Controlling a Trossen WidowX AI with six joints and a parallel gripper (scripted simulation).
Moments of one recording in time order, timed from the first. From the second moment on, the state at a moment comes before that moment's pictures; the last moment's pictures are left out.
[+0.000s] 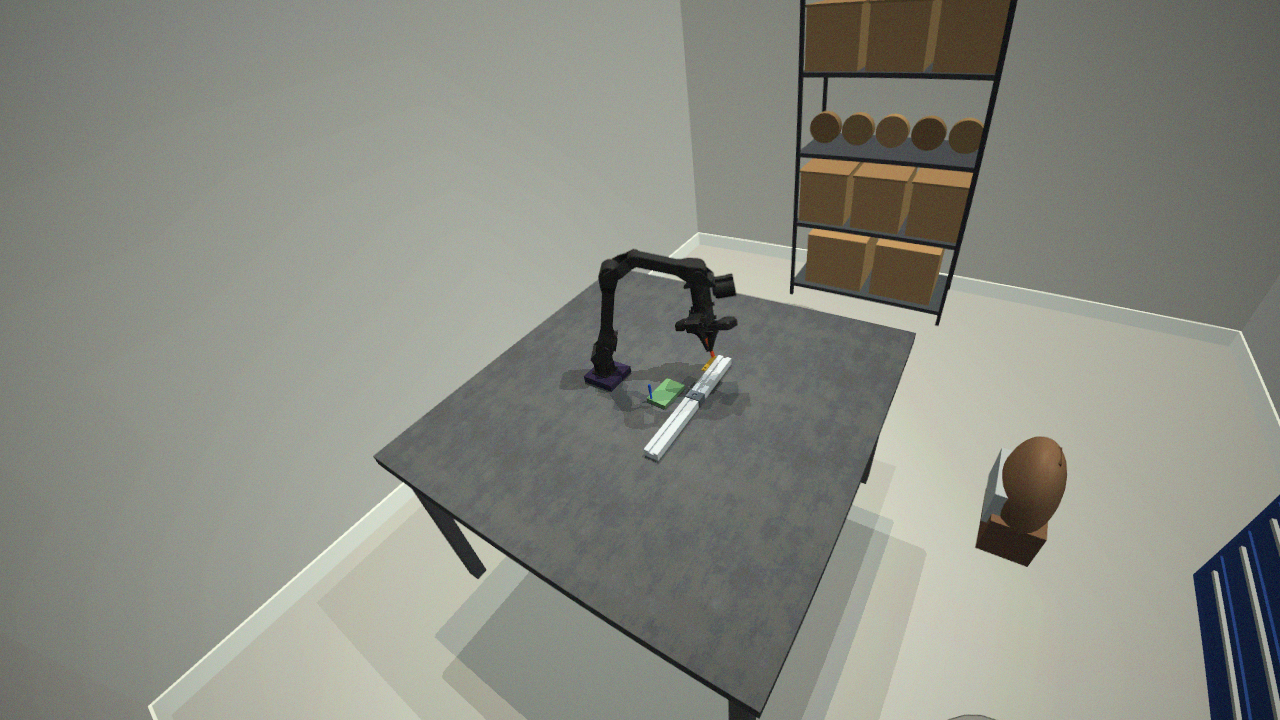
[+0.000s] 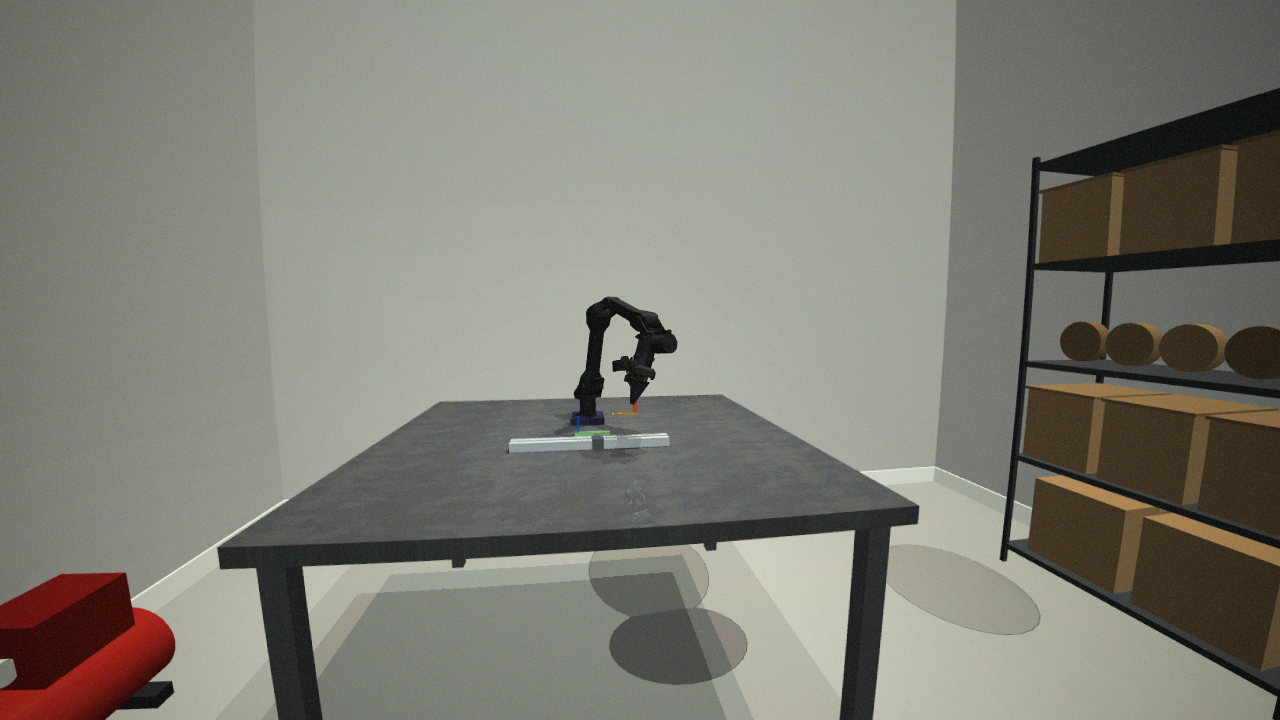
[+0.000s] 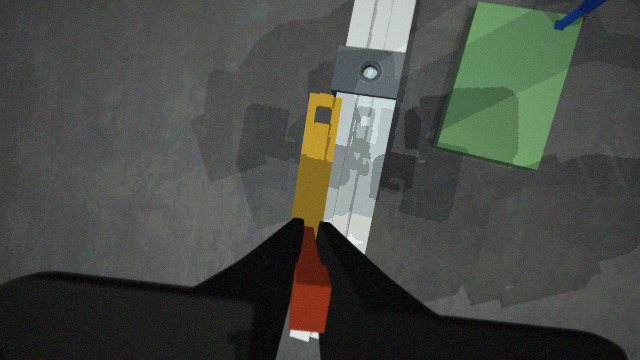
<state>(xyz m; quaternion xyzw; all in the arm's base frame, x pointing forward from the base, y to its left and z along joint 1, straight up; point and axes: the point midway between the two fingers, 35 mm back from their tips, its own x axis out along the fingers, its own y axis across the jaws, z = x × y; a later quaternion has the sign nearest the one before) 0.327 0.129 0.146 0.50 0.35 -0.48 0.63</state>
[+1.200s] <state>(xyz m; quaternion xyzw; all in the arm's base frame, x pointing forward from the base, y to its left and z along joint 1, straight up) 0.320 0.130 0.143 0.53 0.31 -0.45 0.65</state>
